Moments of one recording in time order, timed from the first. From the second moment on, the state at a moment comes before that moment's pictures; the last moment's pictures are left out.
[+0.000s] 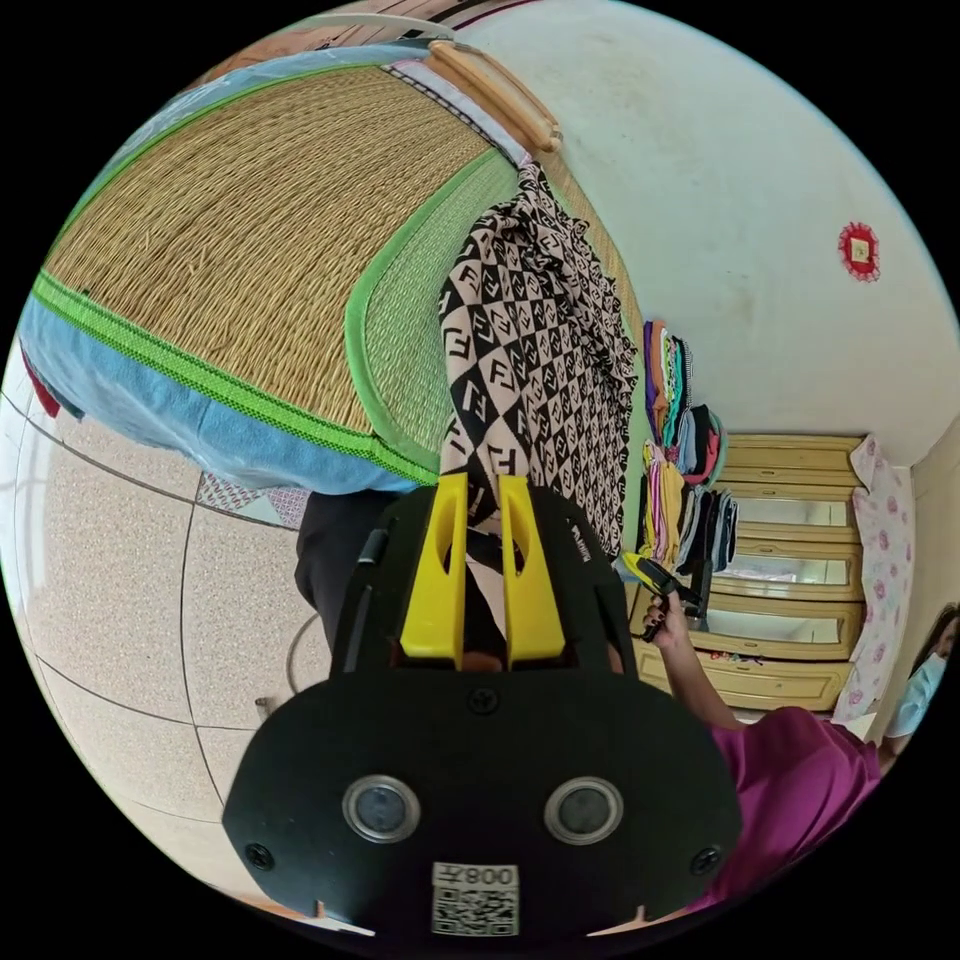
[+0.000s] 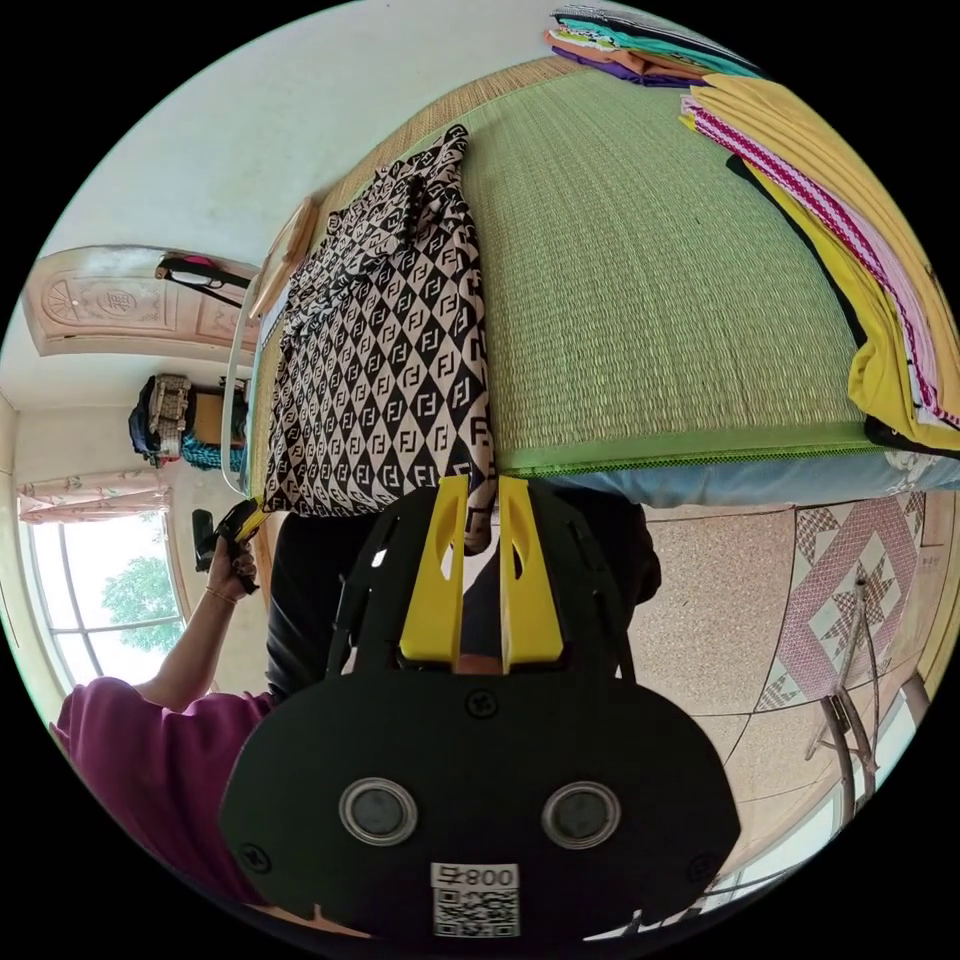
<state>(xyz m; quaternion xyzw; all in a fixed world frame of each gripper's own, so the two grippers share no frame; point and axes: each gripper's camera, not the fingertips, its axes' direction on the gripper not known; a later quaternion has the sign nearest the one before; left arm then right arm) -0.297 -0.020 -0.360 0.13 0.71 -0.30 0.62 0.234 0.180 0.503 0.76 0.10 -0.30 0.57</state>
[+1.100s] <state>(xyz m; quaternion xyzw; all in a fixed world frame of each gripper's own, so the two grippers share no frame) -0.283 0.041 -0.405 0.13 0.70 -0.31 0.63 0.213 0.113 0.479 0.69 0.13 -0.34 0.62</state>
